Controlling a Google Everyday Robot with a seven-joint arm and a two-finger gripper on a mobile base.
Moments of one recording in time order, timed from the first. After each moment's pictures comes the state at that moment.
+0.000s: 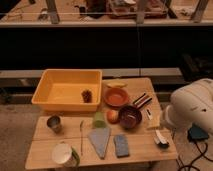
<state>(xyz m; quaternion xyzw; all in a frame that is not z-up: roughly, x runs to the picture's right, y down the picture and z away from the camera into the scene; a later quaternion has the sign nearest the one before) 0.252 0.171 0.589 -0.24 -0.17 -0.58 0.76</state>
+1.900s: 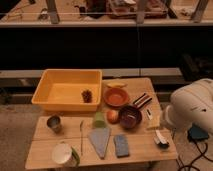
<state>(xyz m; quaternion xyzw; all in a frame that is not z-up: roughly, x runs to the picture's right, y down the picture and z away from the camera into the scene) 0.252 0.170 0.589 -0.24 -0.17 -0.58 0.76</state>
